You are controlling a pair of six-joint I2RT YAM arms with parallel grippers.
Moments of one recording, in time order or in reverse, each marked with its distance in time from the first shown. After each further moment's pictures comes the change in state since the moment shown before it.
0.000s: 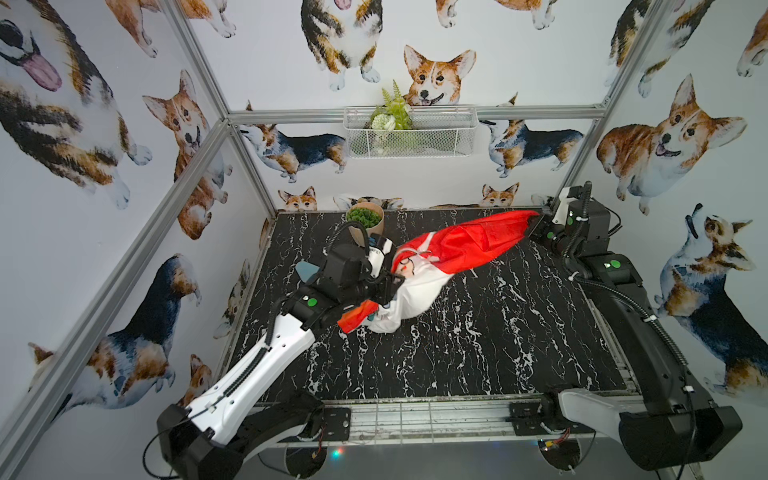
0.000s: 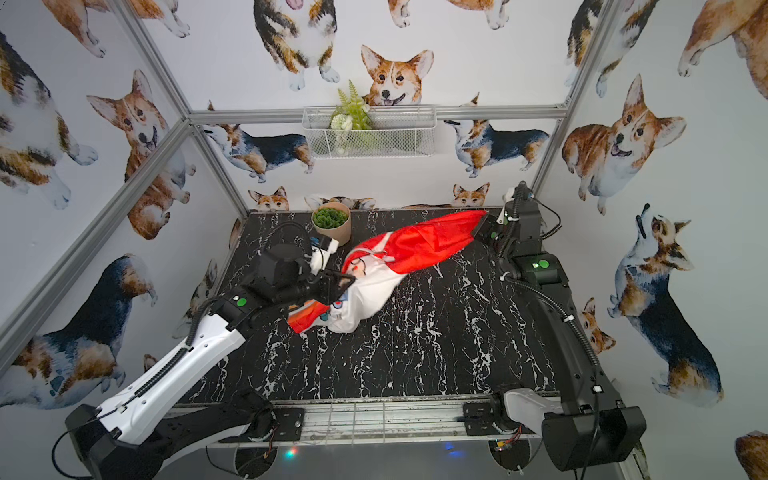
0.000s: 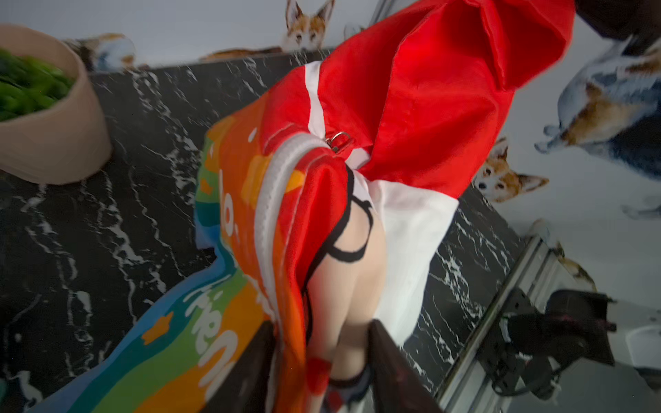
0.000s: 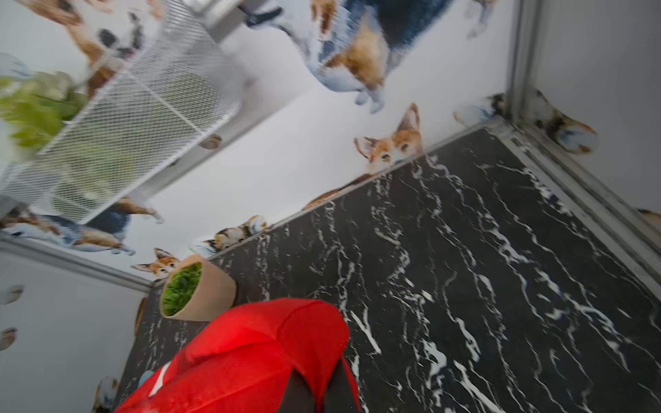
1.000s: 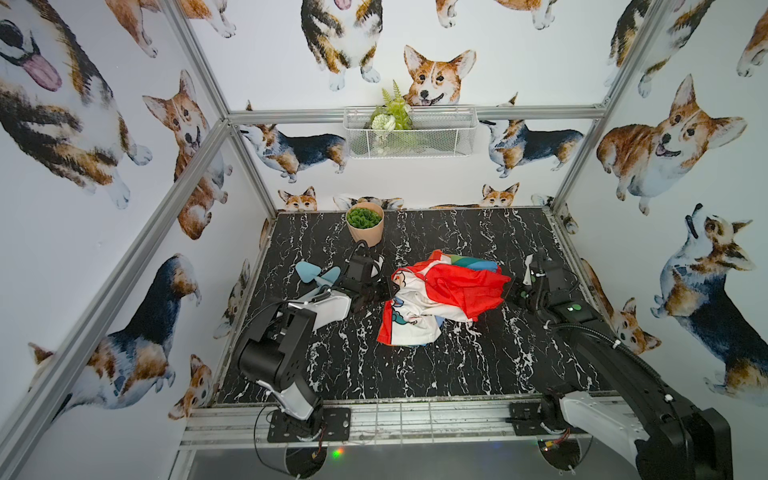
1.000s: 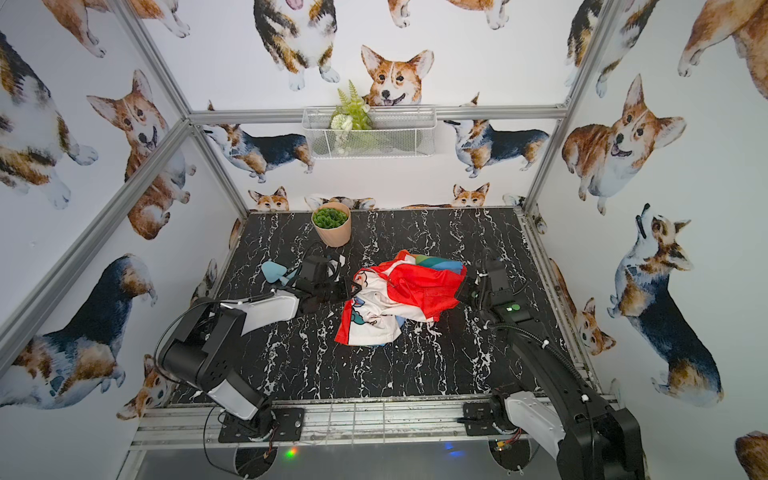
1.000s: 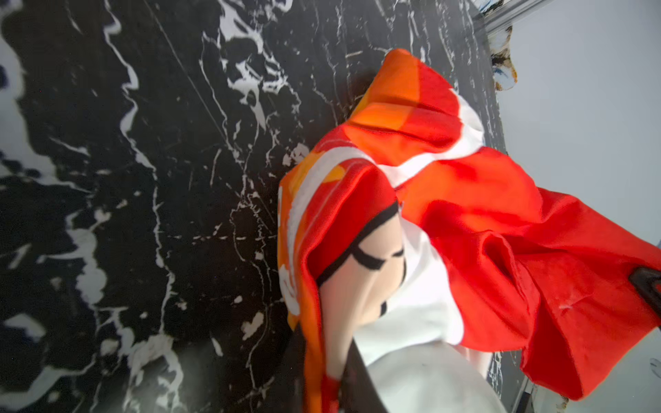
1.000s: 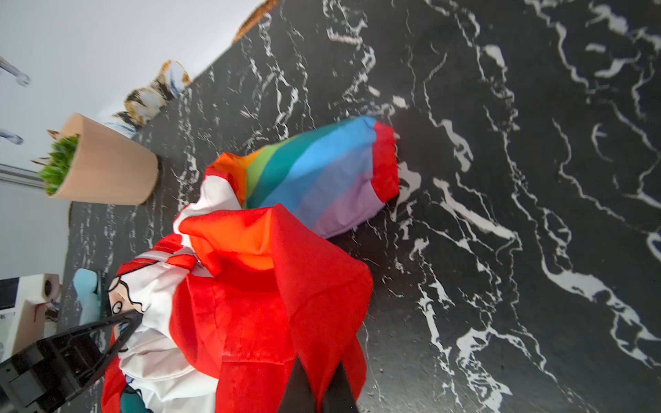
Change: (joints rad) left arm 0.226 0.507 -0.231 0.631 0.154 -0.352; right arm 0.170 -0.168 -0.492 0.100 -0.015 0.103
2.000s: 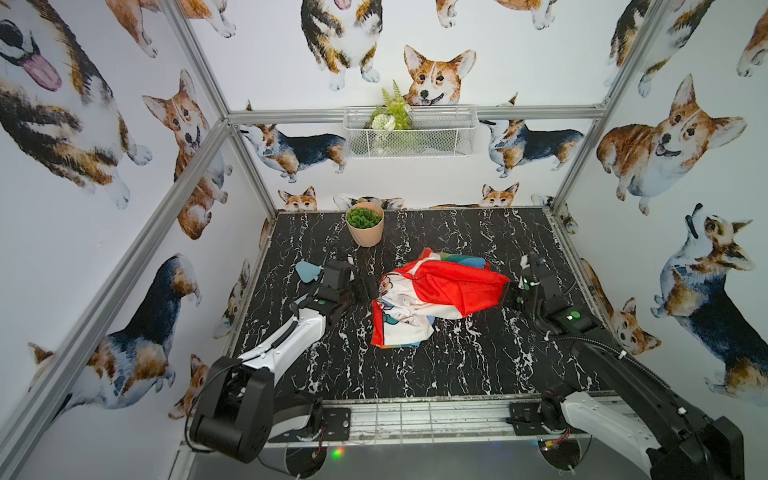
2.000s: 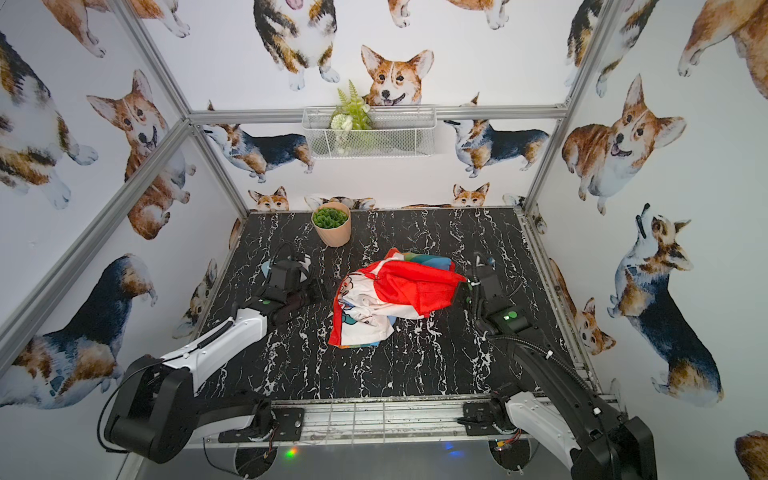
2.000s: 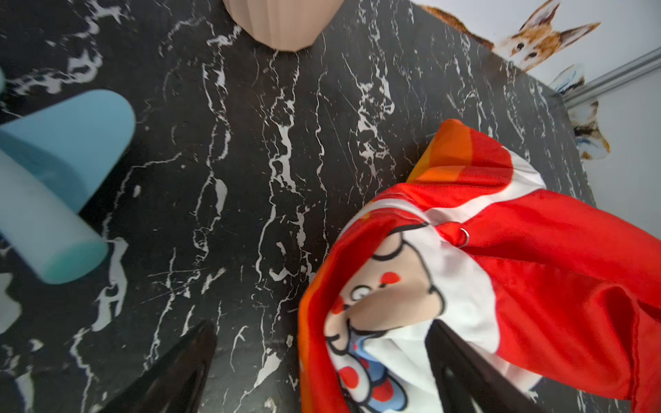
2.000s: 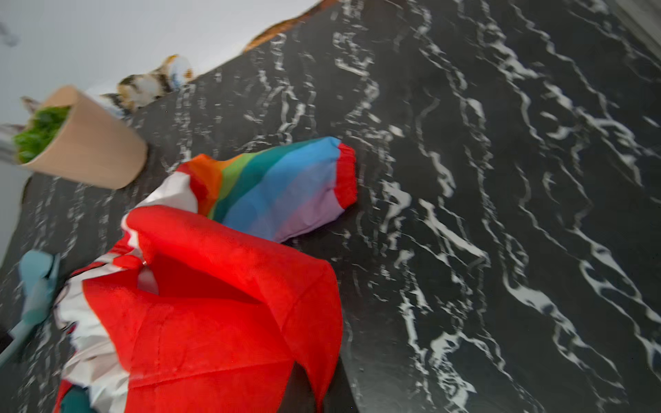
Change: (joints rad) left arm 0.073 -0.296 -0.096 -0.227 -0.296 0.065; right arm 0.086 -0.077 -0.082 -0.056 0.187 -0.040
